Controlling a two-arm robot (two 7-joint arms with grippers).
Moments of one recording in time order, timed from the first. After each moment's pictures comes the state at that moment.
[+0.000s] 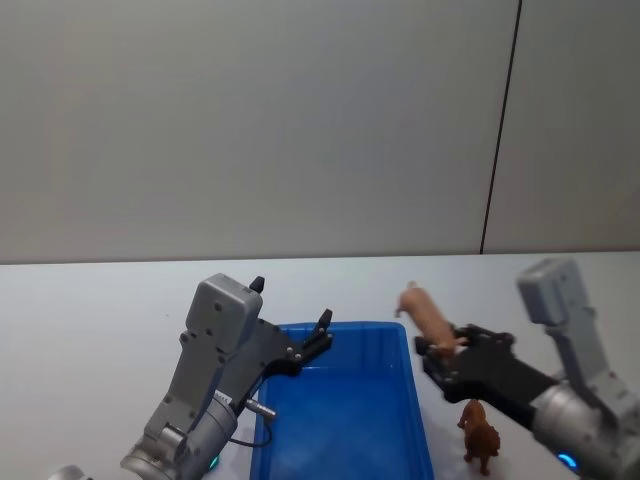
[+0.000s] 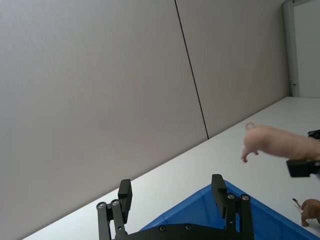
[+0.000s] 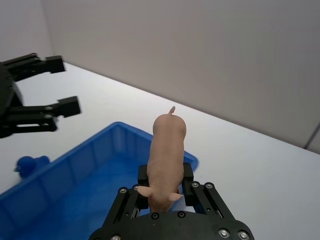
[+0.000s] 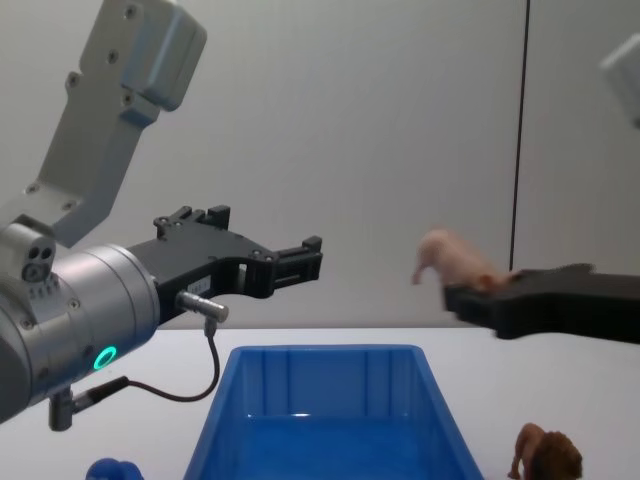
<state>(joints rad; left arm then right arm) -0.24 0.38 0.45 -1.63 -0.20 0.01 -0.01 0.19 0.25 -0.27 -1.63 0.16 0.28 0.38</state>
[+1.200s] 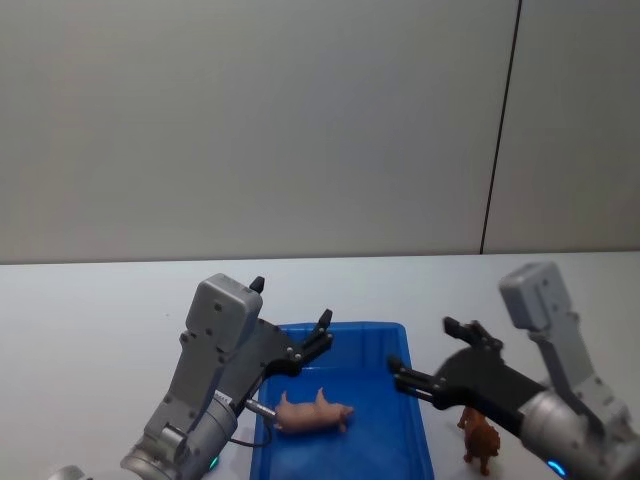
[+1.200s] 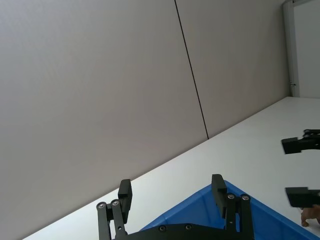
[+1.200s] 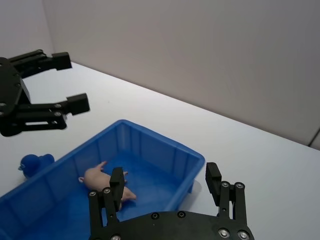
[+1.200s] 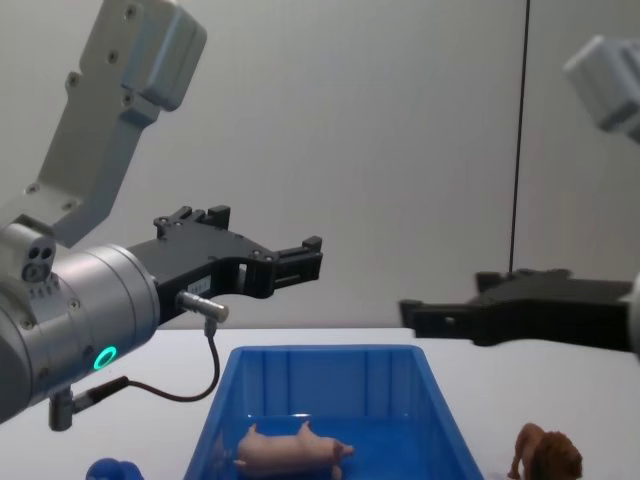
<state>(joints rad) -0.24 0.38 0.45 -1.63 -0.20 0.01 -0.01 0.19 0.23 -0.30 -1.64 0.15 0.30 0.35</state>
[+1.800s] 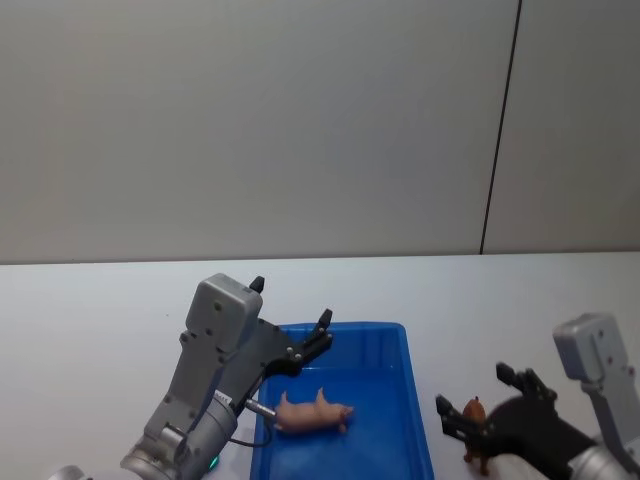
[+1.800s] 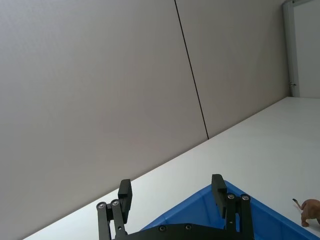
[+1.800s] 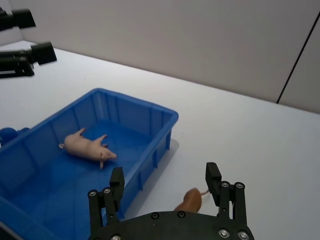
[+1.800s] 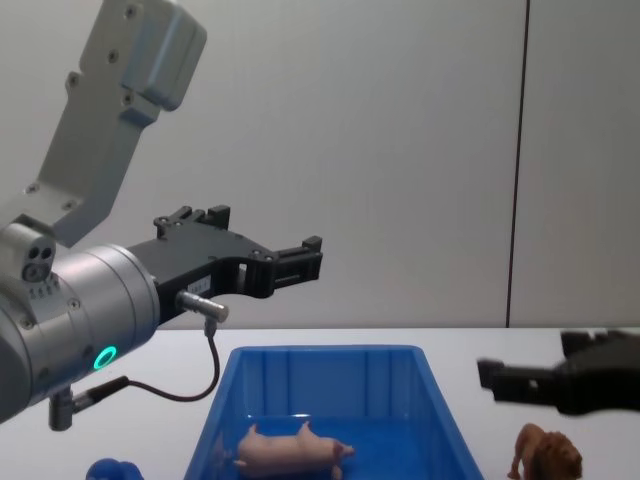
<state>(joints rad) -0.24 0.38 0.45 -1.63 -0.20 0.01 -0.01 0.04 0.33 -0.27 -1.75 0.23 0.30 0.23</state>
